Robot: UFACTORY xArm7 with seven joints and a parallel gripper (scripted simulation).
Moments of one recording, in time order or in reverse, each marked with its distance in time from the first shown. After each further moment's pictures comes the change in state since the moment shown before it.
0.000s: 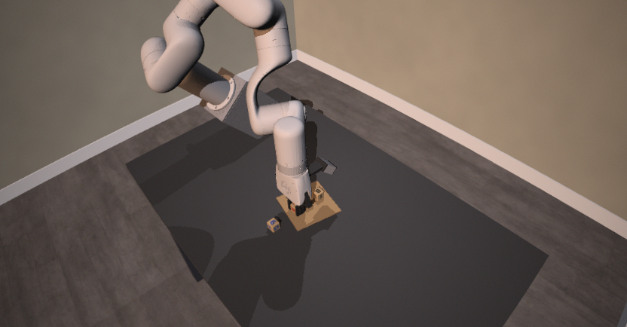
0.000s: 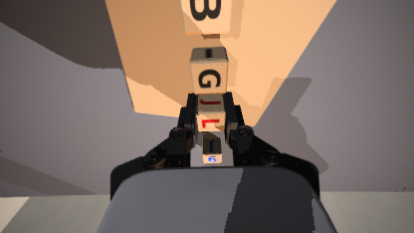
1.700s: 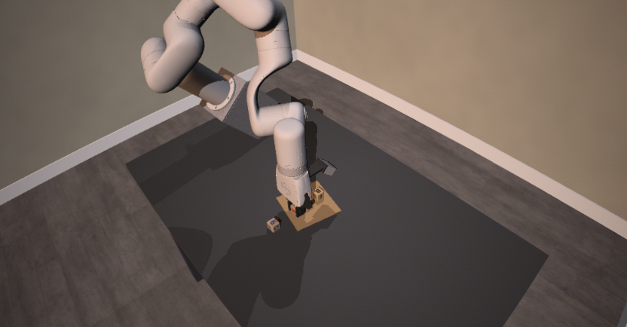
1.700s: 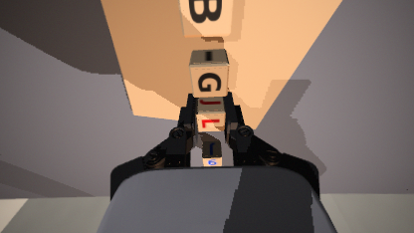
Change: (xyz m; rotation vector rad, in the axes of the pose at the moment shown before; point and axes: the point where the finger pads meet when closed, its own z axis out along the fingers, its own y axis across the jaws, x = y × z) arm 0.000 0.000 0.005 0.000 0.000 0.000
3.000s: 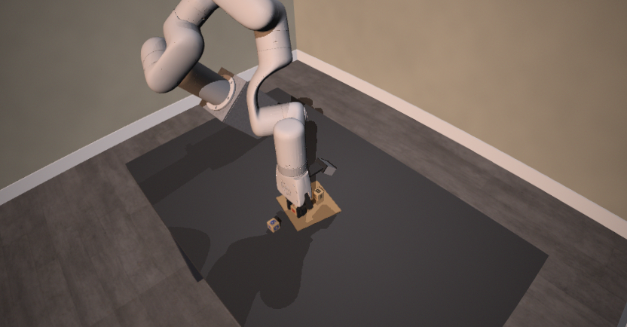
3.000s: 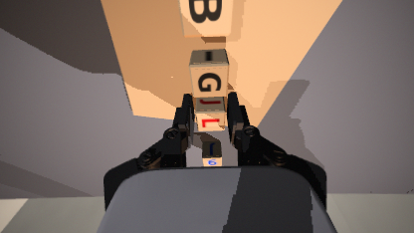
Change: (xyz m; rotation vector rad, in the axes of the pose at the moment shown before) arm 0.000 0.000 0.000 0.000 0.000 0.000
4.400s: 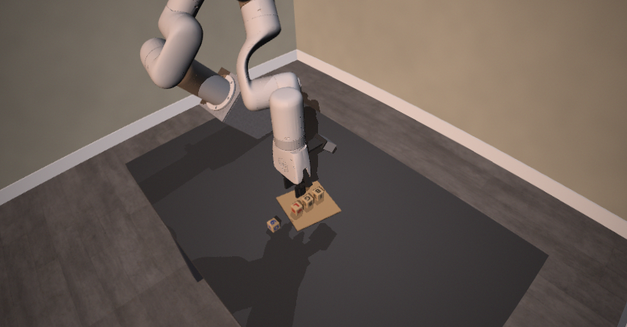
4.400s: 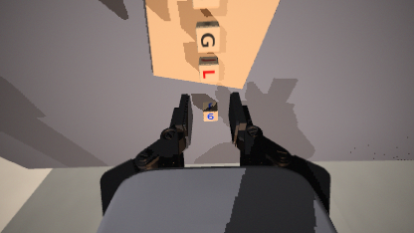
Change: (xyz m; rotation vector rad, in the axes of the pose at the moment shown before) arm 0.000 0.001 -0.085 -0.002 0.001 0.000
